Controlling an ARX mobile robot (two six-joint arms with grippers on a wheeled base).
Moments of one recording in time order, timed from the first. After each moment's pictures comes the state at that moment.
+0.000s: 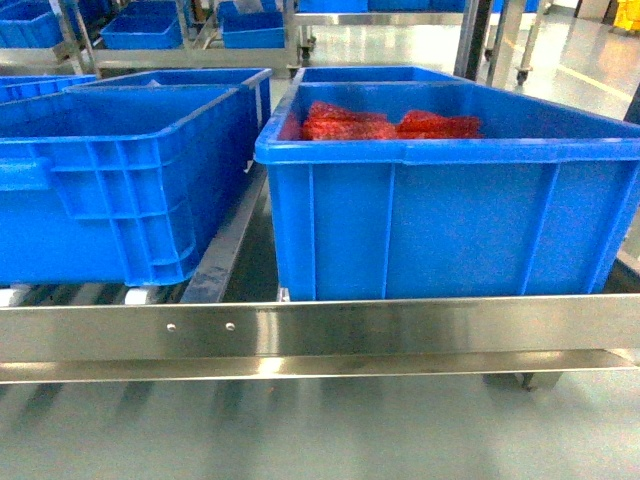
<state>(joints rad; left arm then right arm) -0.21 0.33 0.37 -0.13 -0.18 -0.12 0.00 0.01 0.01 -0.01 0.00 0.00</state>
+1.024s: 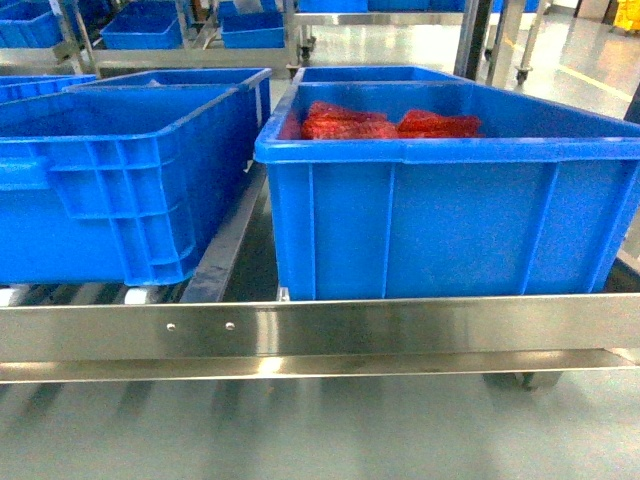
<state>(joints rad) -0.21 0.33 0.37 -0.13 -0.18 -0.12 0.00 0.01 0.01 -0.01 0.00 0.00</state>
